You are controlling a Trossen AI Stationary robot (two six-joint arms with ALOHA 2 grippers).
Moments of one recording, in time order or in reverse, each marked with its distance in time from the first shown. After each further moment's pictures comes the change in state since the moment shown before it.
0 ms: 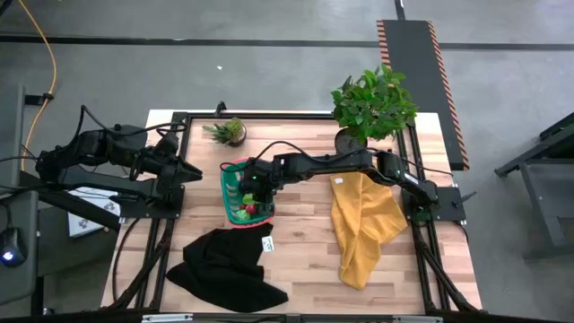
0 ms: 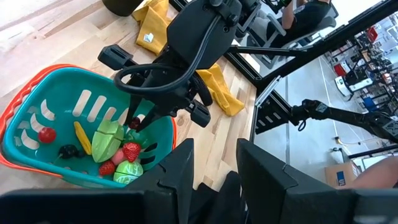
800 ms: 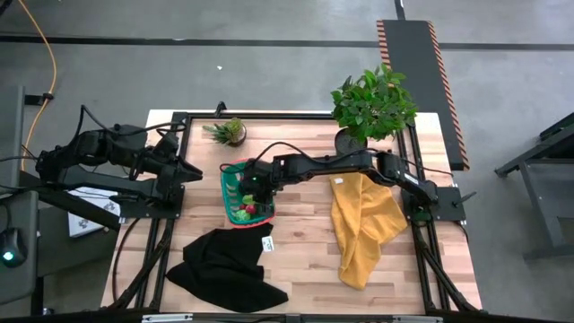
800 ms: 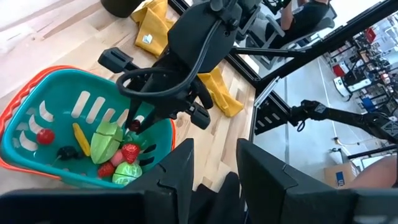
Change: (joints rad) left arm 0.000 0.000 0.000 0.007 0.000 0.000; right arm 0.000 0.000 0.000 0.005 0.004 0.001
